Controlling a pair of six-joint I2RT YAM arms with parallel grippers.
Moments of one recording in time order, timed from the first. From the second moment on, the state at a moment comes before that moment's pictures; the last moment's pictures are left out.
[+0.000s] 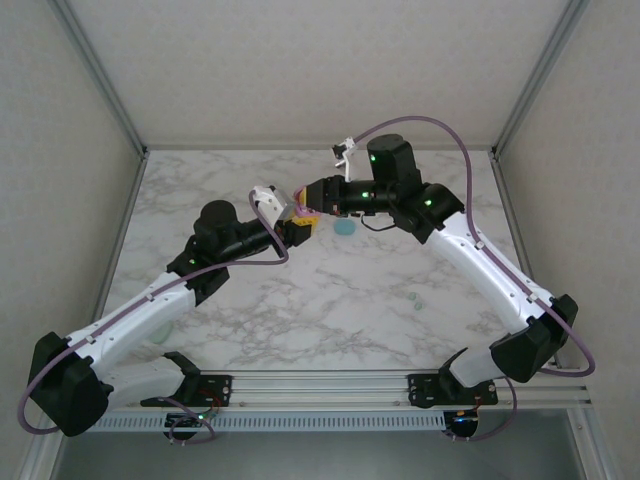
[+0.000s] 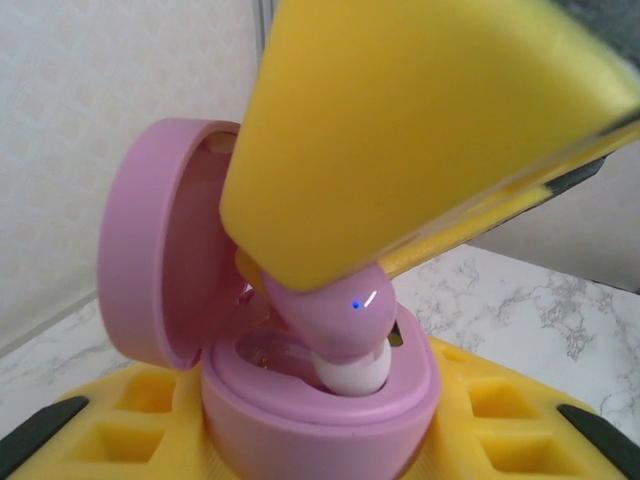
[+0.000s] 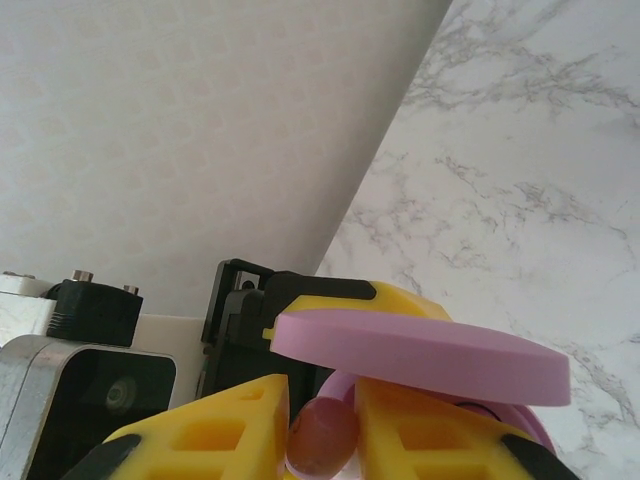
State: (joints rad) left arm -0.65 1.13 0.84 0.23 0.40 0.04; right arm 0.69 1.45 1.56 -0.56 -0.60 0.69
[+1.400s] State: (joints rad) left arm -0.65 1.13 0.84 0.26 0.40 0.02; right arm 0.70 1.47 1.64 -0.63 -0.54 0.66
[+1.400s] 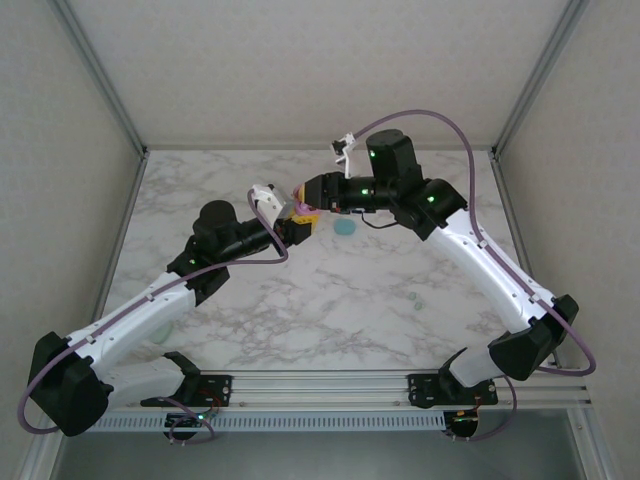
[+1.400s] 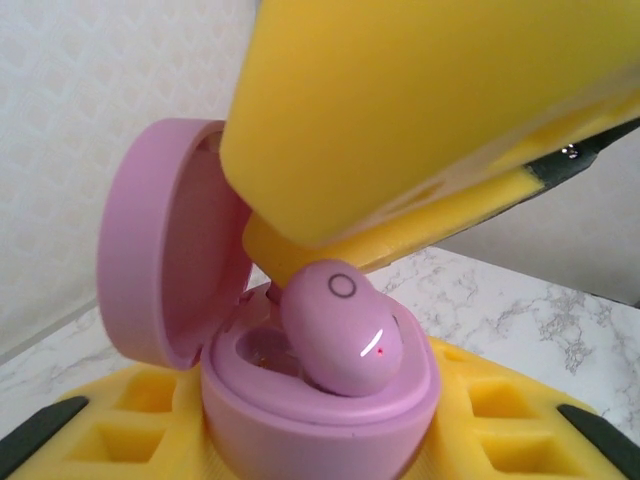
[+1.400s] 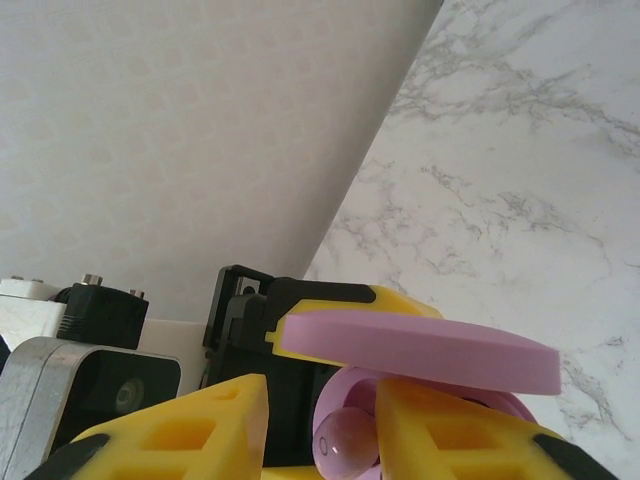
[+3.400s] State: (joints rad) left arm -0.69 1.18 0.91 0.27 0.44 0.02; right arm 0.52 1.37 1.48 -0.61 -0.78 0.87
